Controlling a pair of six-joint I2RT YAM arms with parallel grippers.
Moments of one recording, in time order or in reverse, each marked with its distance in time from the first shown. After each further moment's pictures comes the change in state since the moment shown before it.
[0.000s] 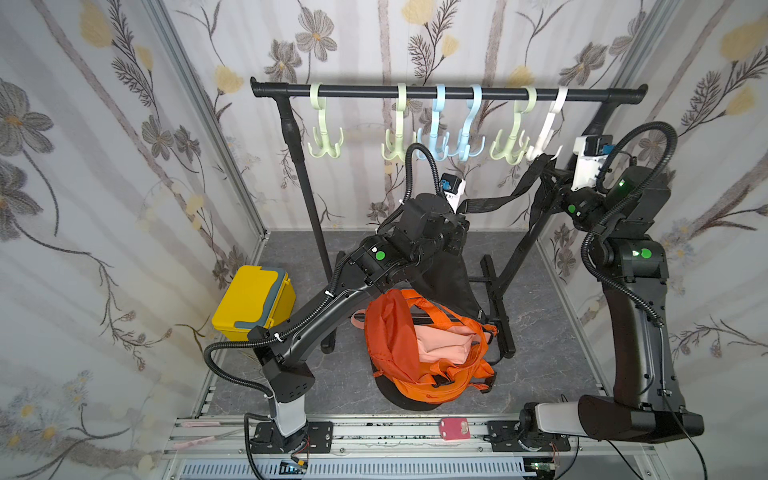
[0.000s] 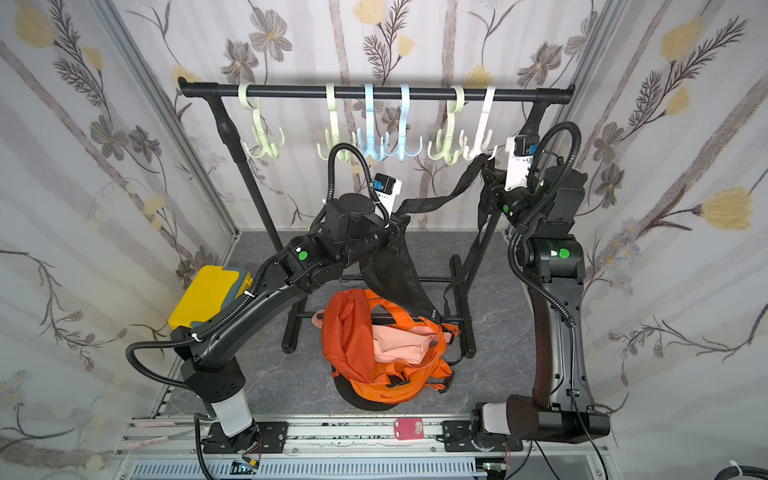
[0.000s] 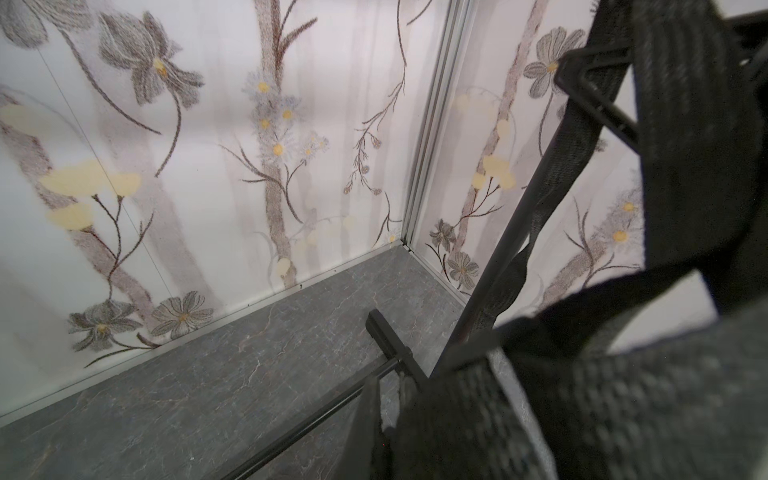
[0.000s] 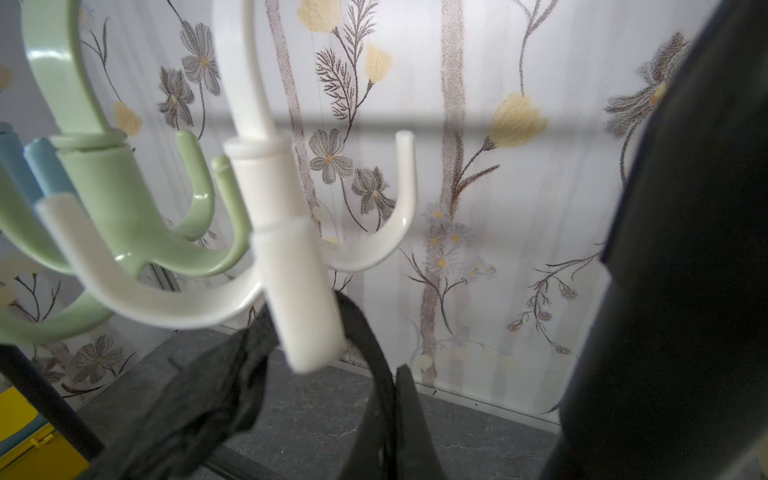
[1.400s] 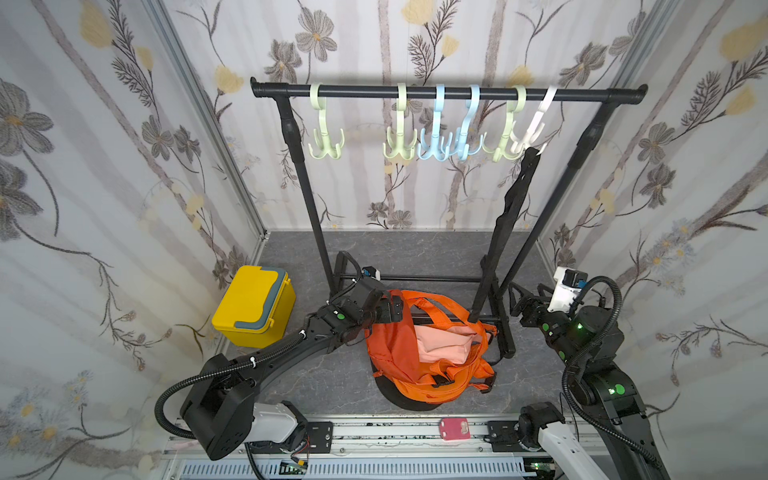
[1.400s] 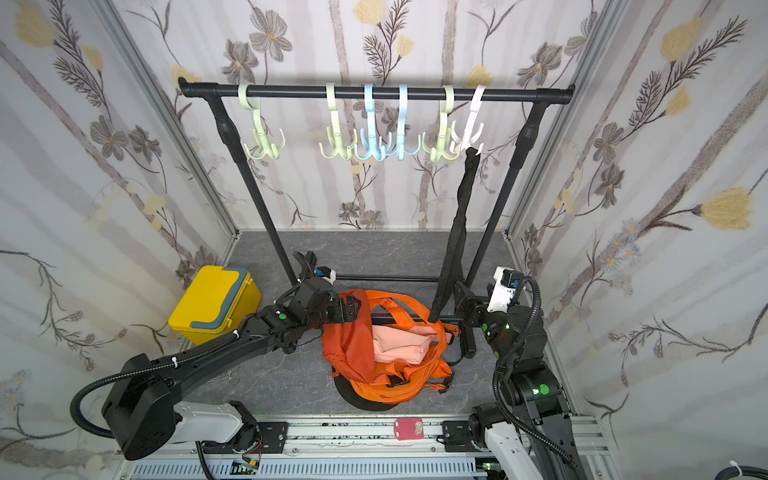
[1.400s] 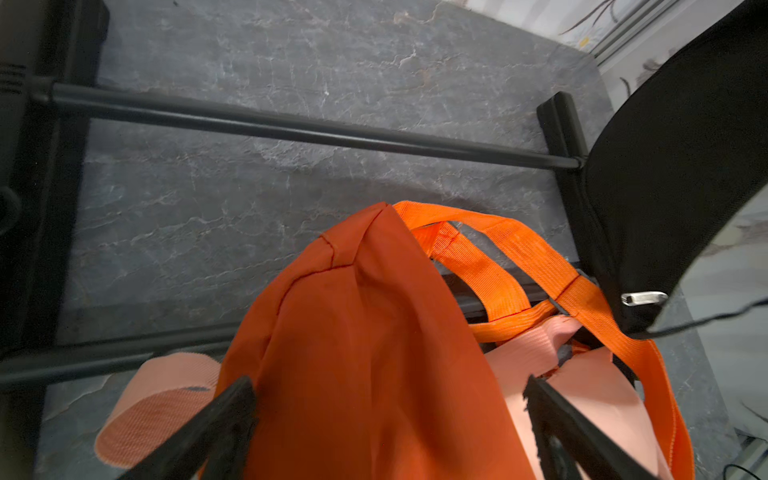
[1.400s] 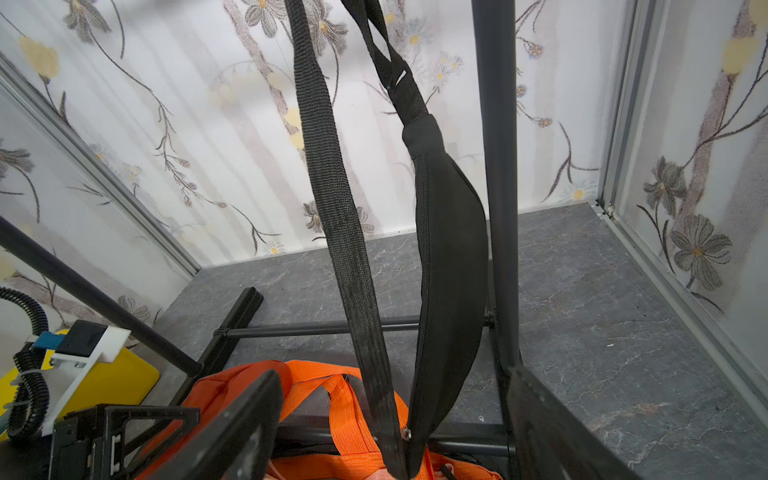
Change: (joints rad) left arm 0.228 -0.467 -1.275 0.314 0.063 -0.427; right arm 0.270 -0.811 -1.015 0.022 0.393 0.283
